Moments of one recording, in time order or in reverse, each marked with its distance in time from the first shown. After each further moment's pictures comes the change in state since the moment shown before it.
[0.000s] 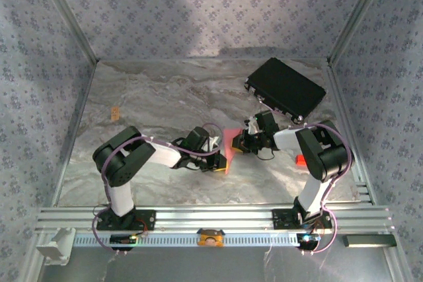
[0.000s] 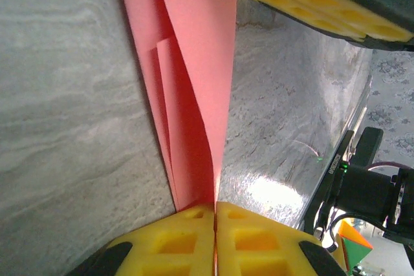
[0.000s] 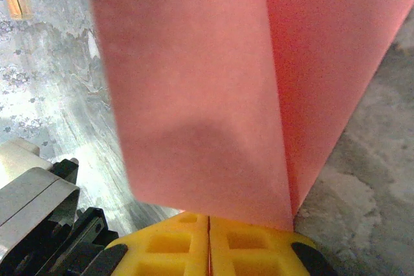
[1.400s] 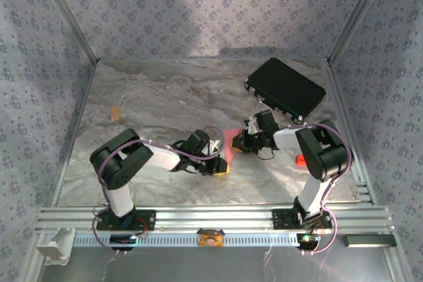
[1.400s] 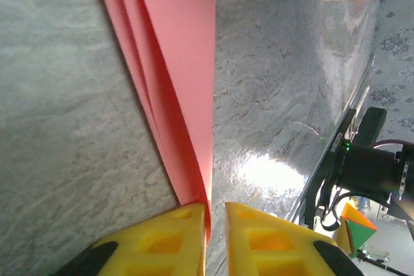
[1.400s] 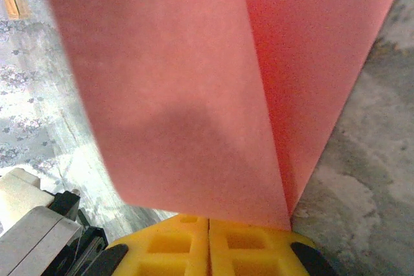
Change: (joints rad) left arm -0.032 -0.038 -0.029 -0.014 0.008 0.019; right arm 0.000 0.004 0.010 -0.017 0.000 0.000
